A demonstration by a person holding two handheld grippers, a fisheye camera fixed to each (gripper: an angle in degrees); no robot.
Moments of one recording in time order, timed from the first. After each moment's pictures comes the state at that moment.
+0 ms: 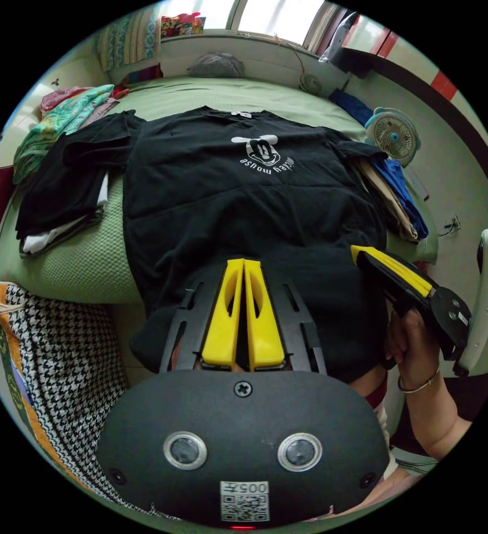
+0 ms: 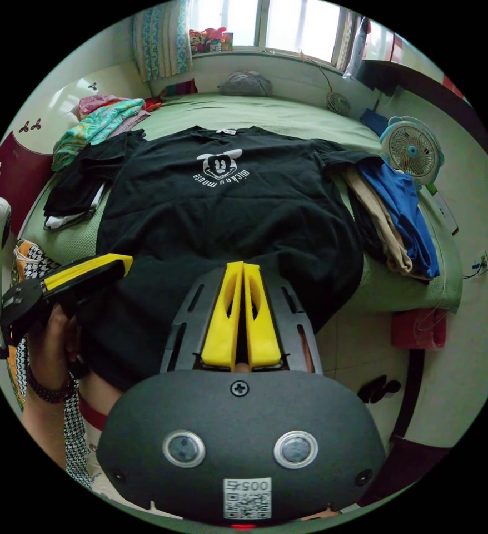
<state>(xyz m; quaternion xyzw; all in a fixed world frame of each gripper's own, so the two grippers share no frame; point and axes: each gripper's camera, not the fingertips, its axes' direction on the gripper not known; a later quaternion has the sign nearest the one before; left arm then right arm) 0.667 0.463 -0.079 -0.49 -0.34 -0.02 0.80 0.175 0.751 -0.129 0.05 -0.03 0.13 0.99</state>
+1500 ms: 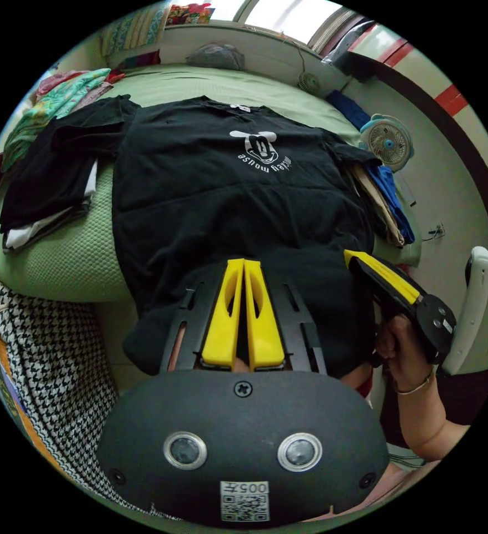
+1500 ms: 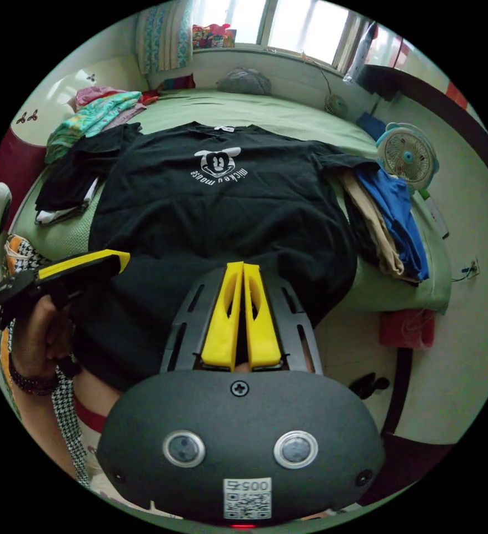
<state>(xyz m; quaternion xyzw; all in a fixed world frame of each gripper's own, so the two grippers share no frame) 0.547 0.349 -0.155 -0.50 -0.30 -0.07 0.81 0.104 0.610 -0.089 0.04 0.02 0.12 0.99</state>
